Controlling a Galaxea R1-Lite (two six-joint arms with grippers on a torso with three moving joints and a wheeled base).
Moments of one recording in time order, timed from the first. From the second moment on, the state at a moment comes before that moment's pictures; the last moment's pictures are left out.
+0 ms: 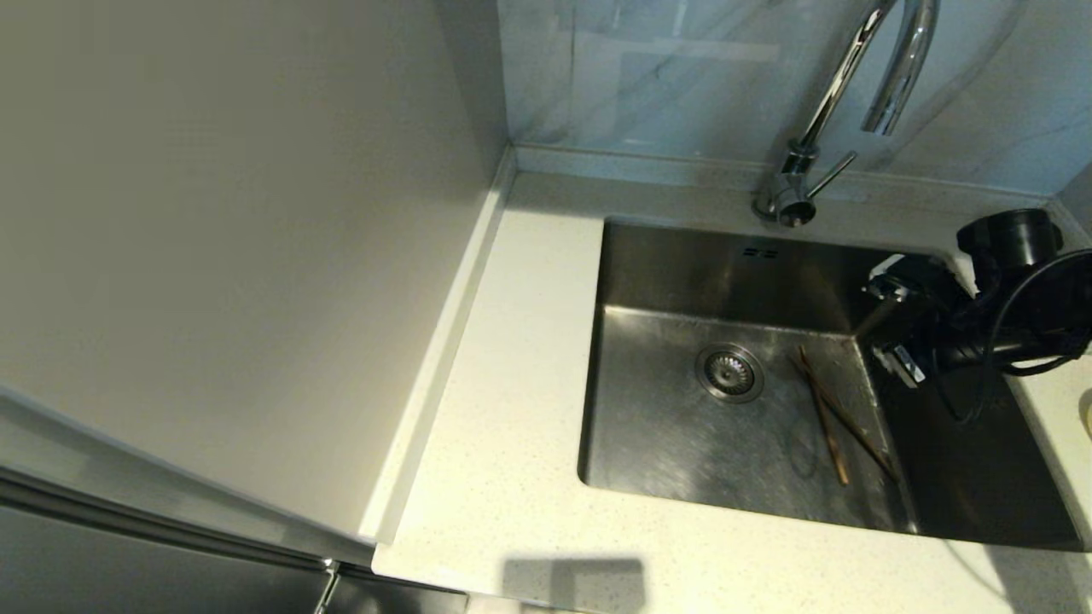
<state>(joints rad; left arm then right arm) 0.00 0.00 0.00 0.00 0.02 -0.03 -0.13 1.91 -1.35 0.16 0.00 -0.58</state>
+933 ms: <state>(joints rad) 0.00 0.00 0.00 0.00 0.02 -0.03 -0.11 2.09 -1.44 0.17 -0.08 -0.35</state>
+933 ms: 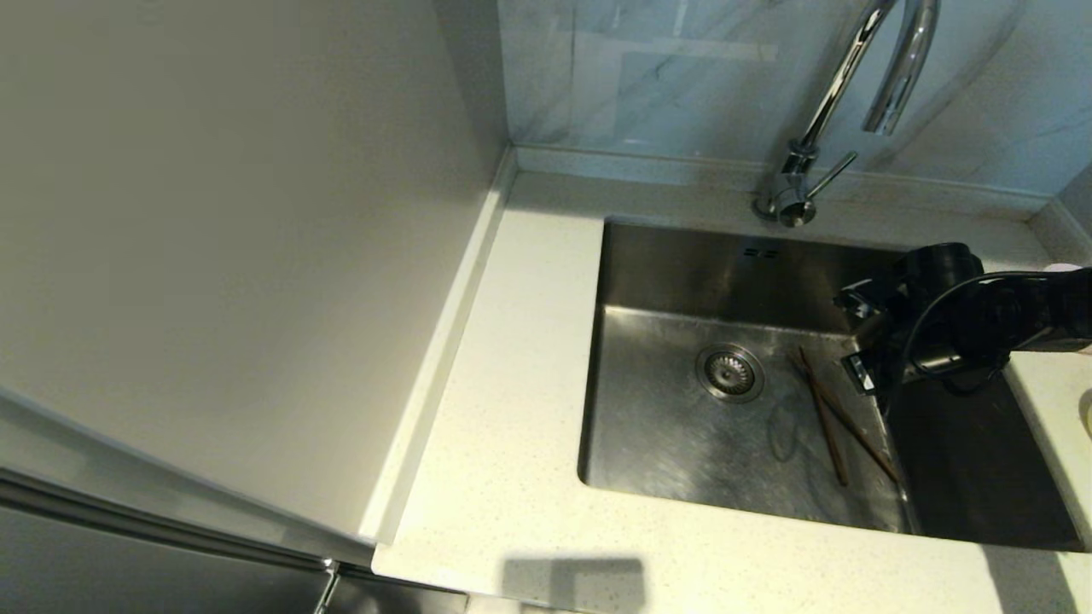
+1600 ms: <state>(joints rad) 0.00 0.00 0.00 0.00 0.02 -0.03 -0.11 2.21 -1.51 0.17 -0.09 -0.34</state>
